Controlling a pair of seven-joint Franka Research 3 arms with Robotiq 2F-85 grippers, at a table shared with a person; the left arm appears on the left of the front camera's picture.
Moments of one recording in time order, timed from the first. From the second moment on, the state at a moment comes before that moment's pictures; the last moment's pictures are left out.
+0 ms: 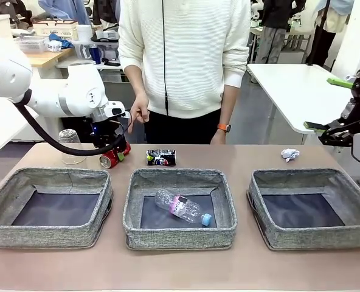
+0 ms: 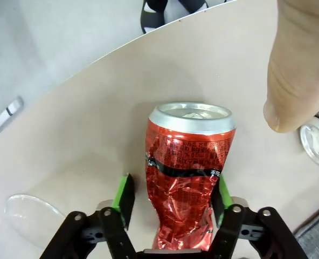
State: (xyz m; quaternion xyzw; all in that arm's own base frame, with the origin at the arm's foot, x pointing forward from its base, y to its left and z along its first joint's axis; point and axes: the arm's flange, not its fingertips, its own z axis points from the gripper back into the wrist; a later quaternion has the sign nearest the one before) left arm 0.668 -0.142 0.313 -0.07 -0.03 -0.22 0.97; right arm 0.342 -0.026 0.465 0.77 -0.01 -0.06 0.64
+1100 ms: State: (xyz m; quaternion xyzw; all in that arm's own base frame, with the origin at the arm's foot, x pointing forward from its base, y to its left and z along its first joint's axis) left arm 0.649 -0.144 0.342 -0.06 -0.02 -0.18 0.98; right arm 0.342 -0.026 0.465 0.77 -0.01 -0.06 0.64
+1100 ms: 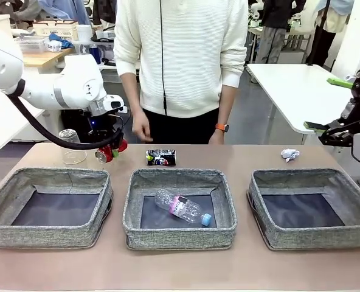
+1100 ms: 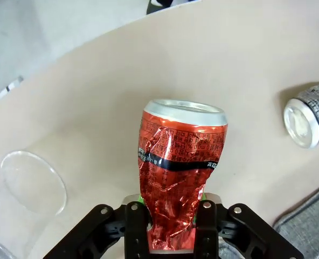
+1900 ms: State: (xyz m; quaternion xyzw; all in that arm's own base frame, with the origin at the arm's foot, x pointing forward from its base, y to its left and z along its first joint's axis) left arm 0.423 -0.165 0.530 -0.13 -0.11 0.06 0.98; right arm 0.342 -0.027 0.465 0.77 -0.01 -0.06 0.64
